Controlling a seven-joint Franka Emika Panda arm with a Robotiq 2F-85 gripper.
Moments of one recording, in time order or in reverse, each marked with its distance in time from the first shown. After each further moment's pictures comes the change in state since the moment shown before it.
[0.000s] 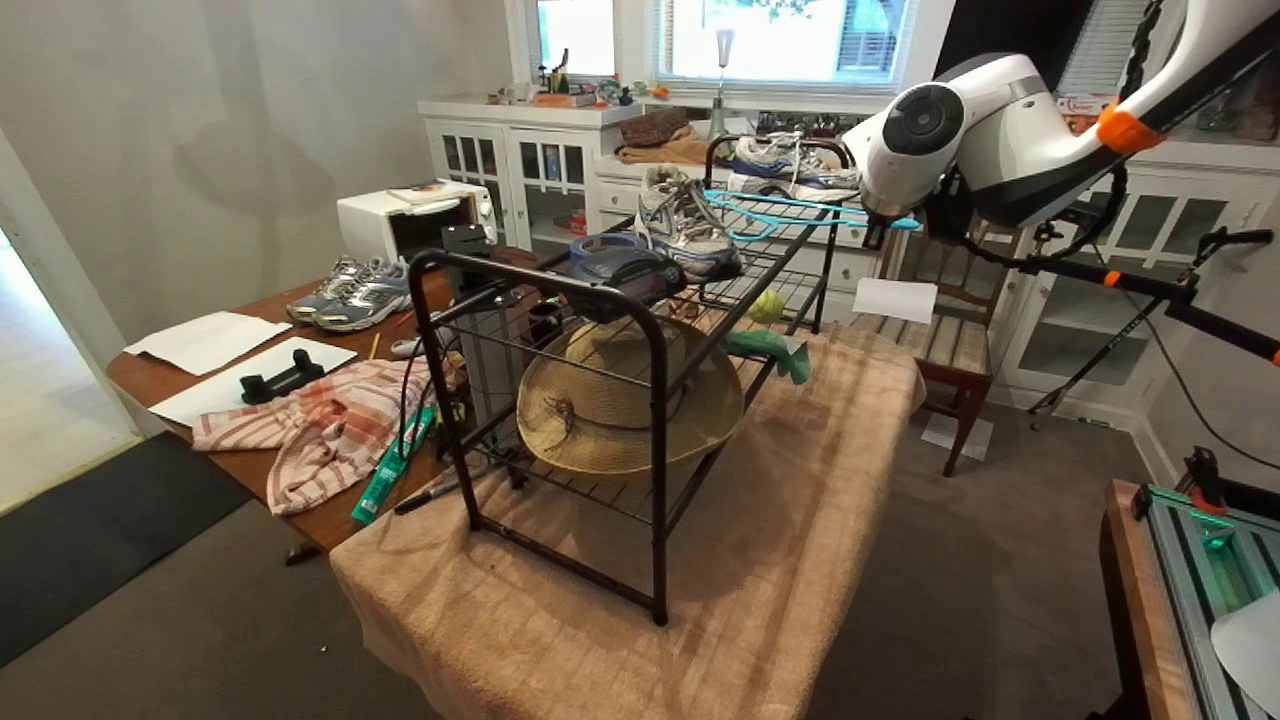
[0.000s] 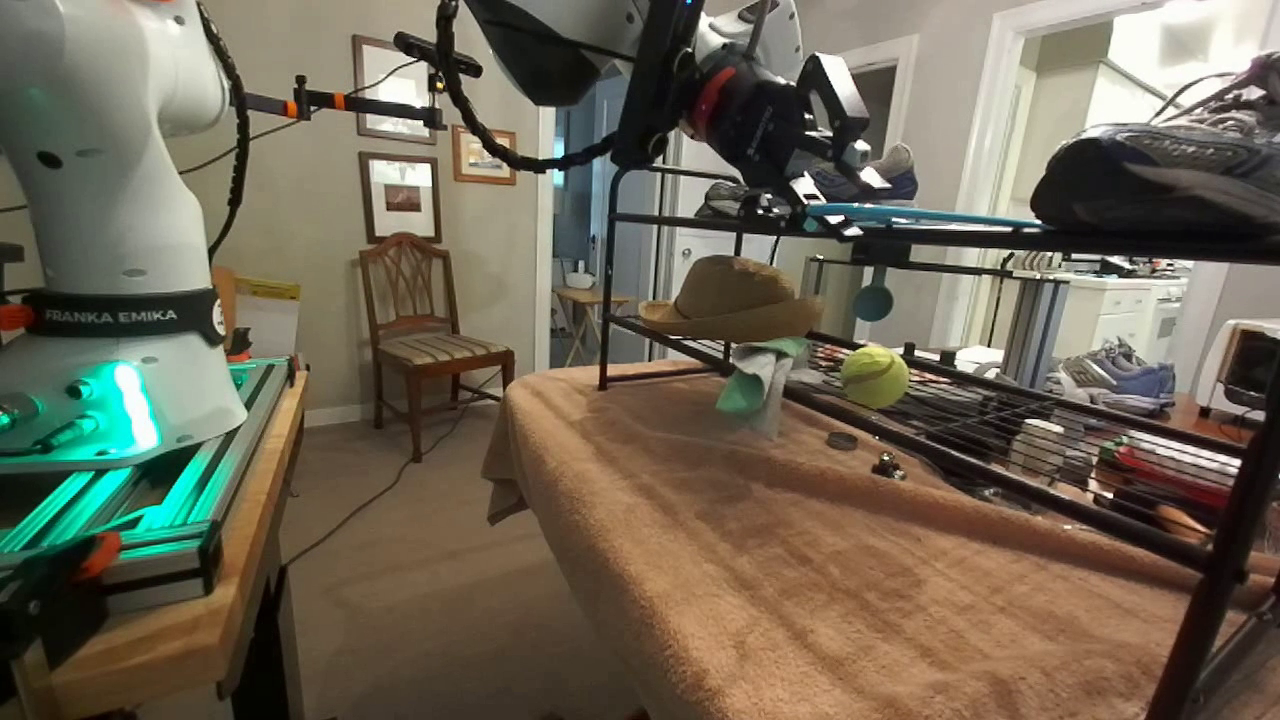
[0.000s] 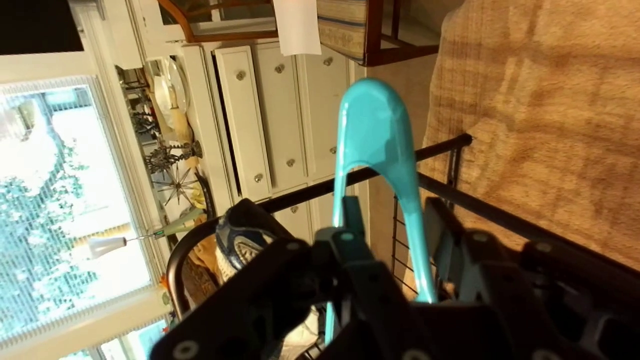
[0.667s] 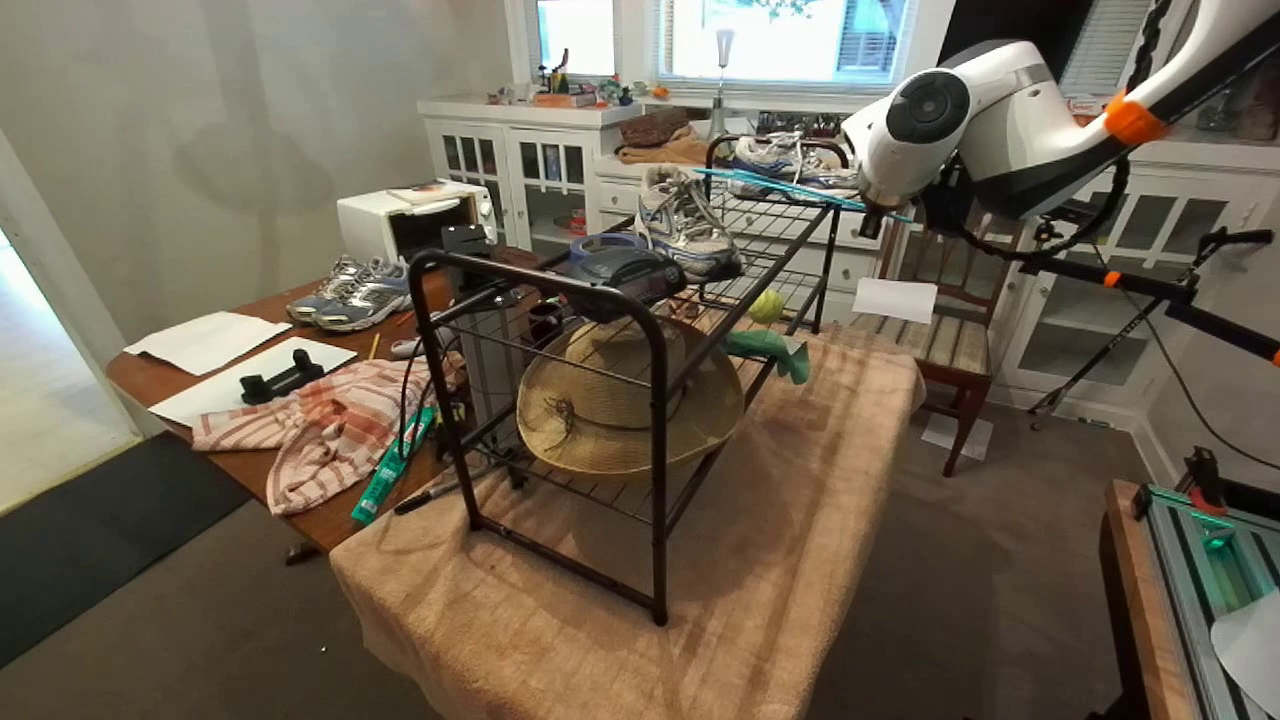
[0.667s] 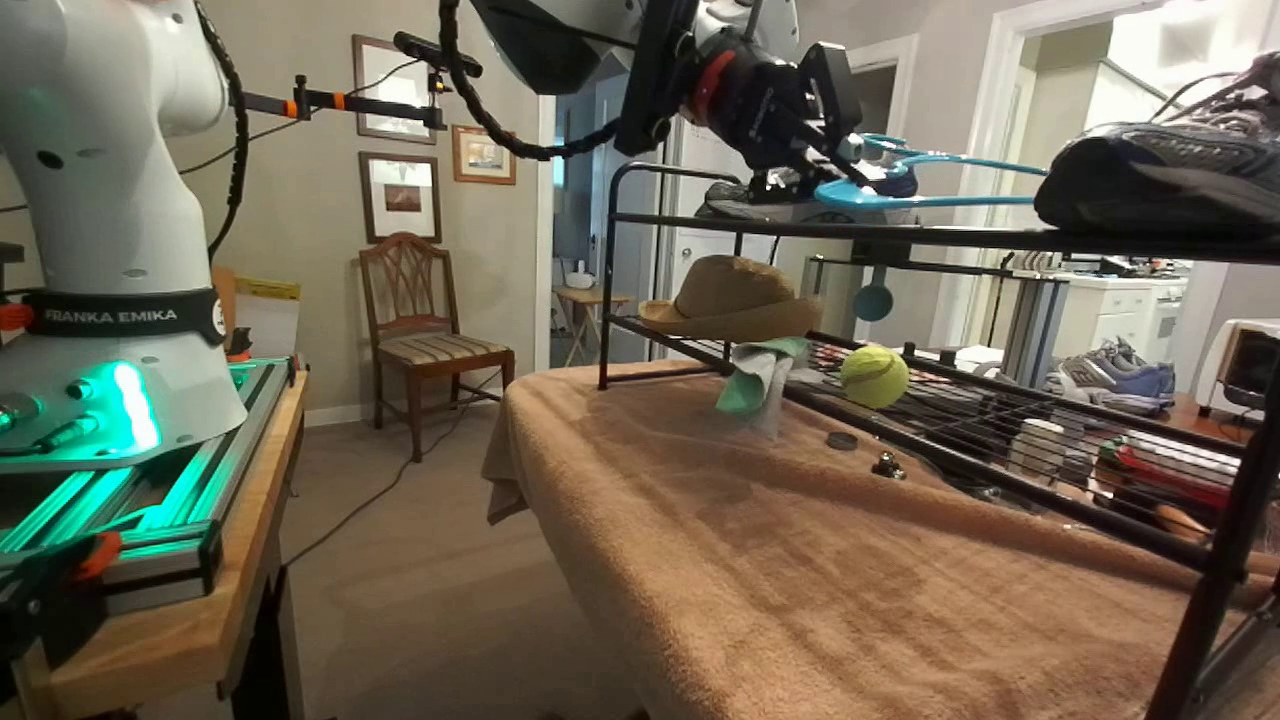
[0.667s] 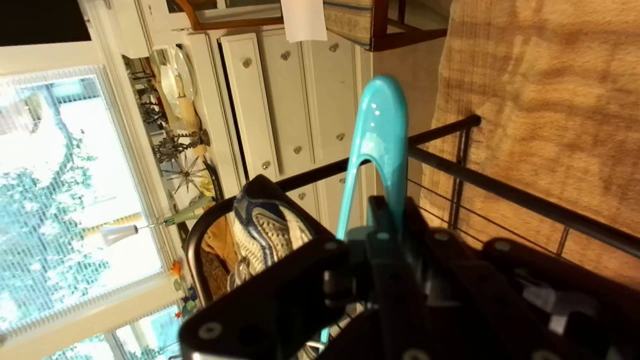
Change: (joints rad) arm 0.007 -0.032 0.012 -0.002 -0.007 0.000 0.010
